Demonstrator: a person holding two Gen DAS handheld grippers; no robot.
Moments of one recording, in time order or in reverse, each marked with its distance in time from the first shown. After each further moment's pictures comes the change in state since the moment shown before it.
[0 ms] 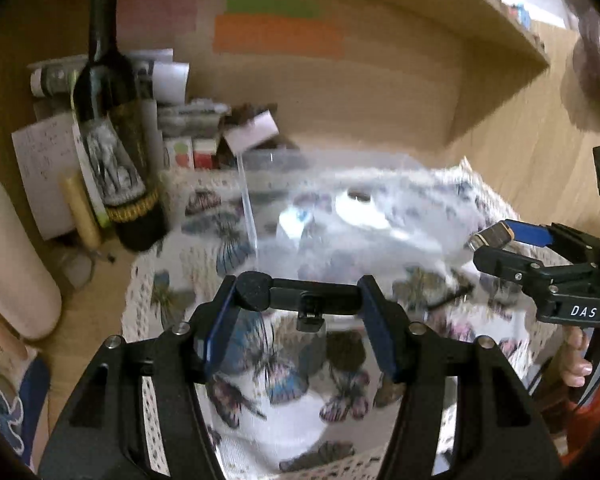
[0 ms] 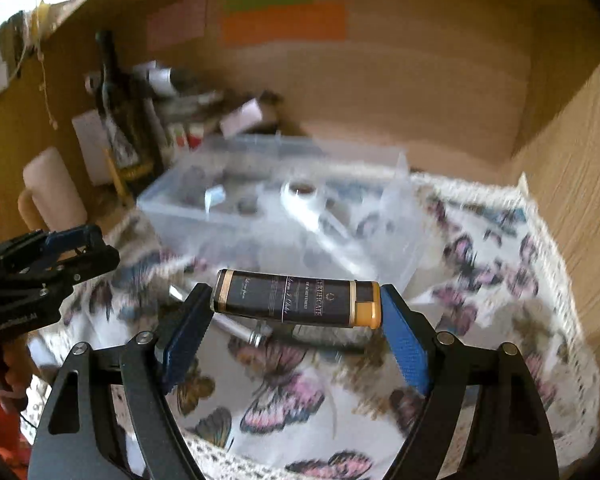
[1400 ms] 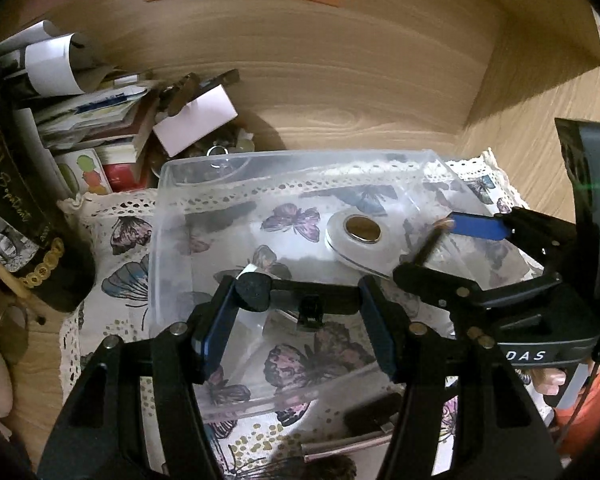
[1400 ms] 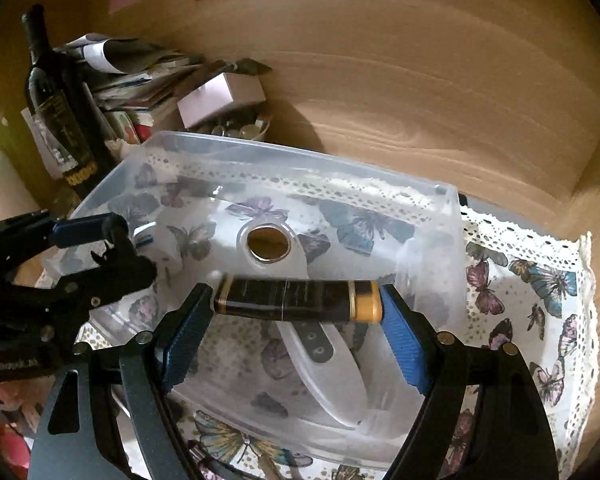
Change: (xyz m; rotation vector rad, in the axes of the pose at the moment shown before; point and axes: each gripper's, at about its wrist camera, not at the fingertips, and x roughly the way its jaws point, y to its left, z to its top) left arm 0.121 -0.015 0.053 0.005 0.182 -0.048; right arm 0.118 -0.021 0.062 -0.076 0.184 0.055
